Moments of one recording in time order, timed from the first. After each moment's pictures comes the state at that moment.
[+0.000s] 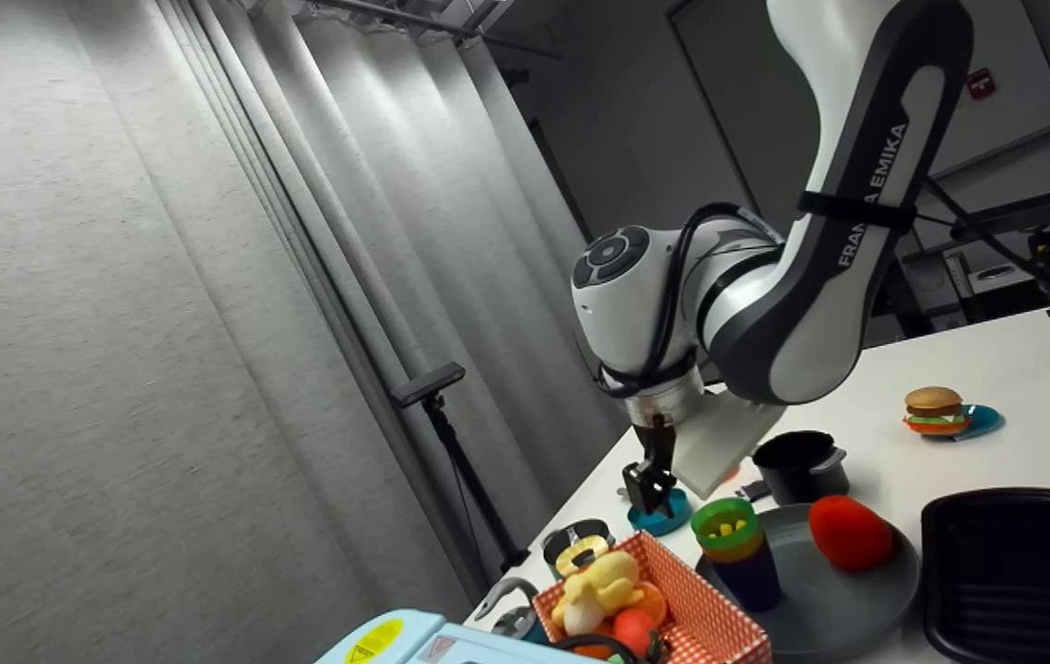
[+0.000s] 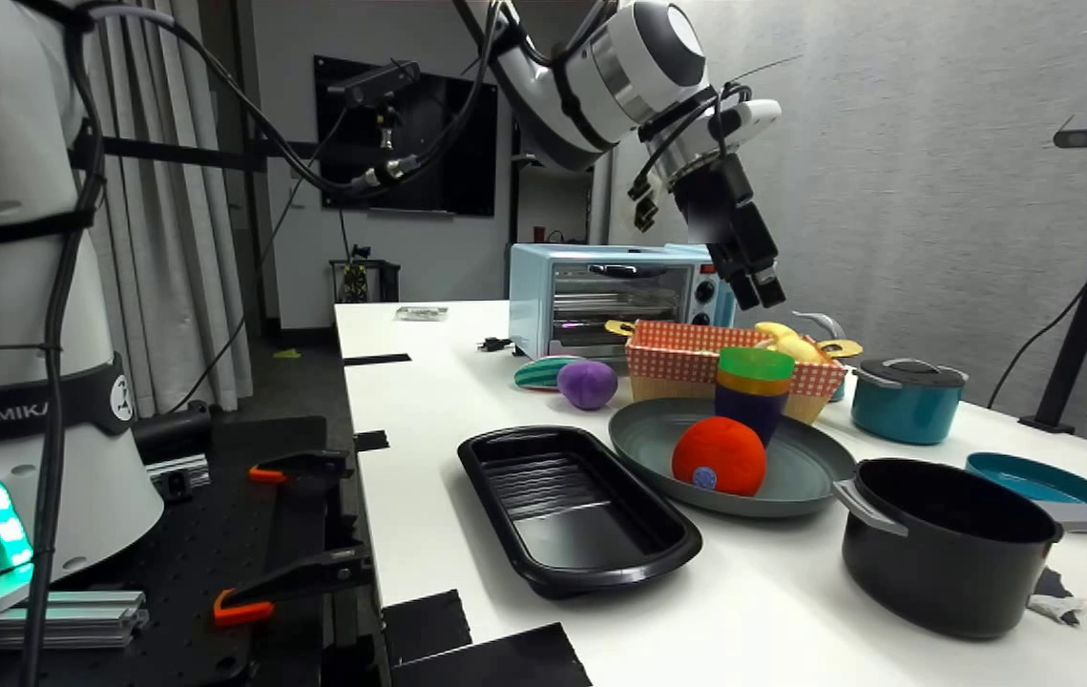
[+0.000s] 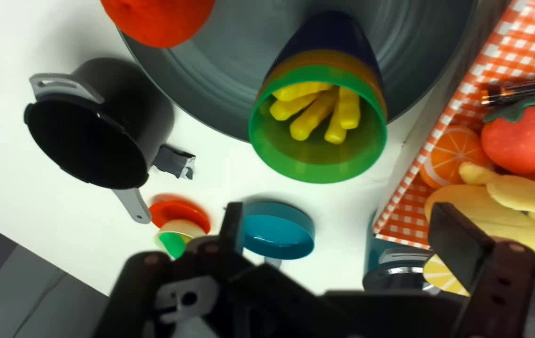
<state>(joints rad) 0.21 0.27 -0.20 -2.07 -0.75 2.58 1.09</state>
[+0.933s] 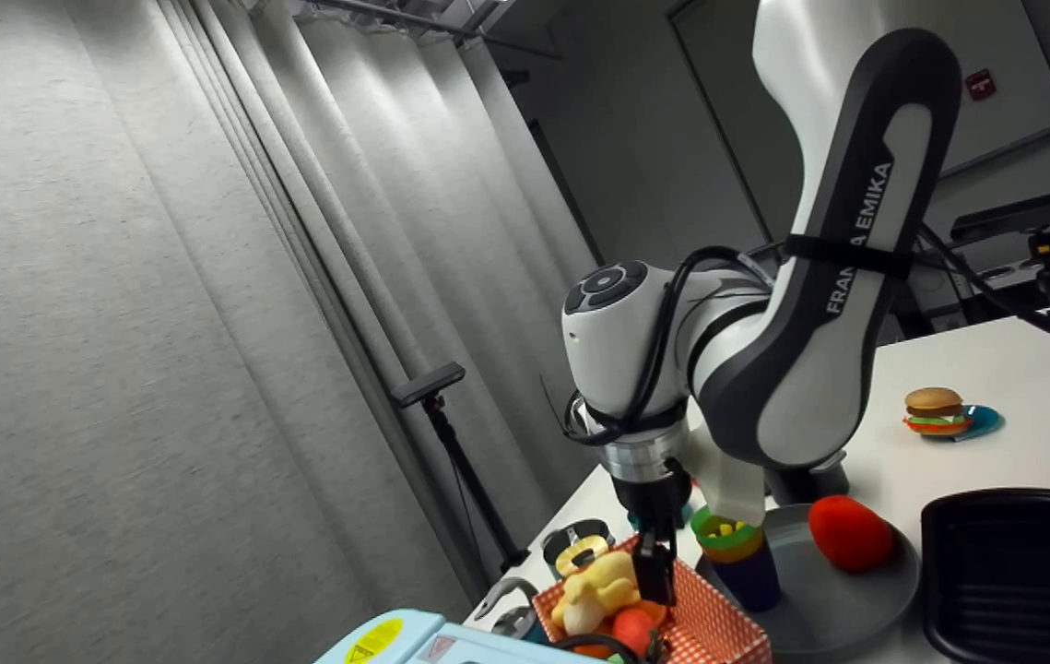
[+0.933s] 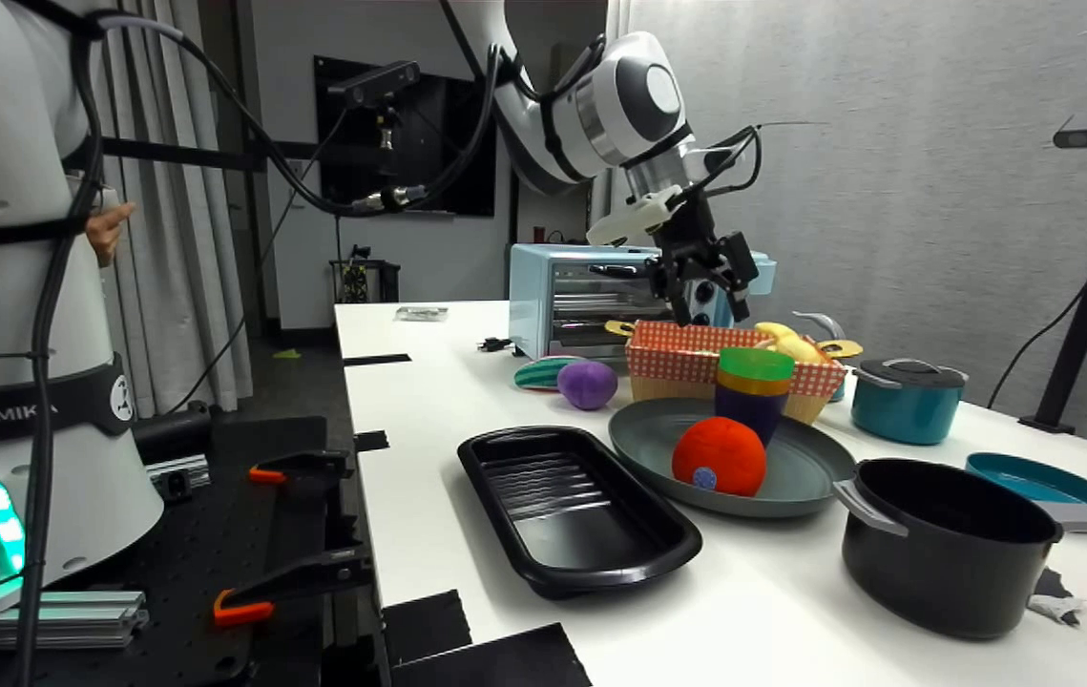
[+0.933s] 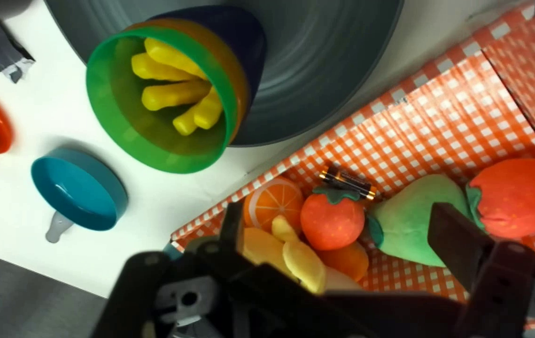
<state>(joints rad) 0.13 0.34 -0.04 -2.05 -0.60 2.70 0.39</state>
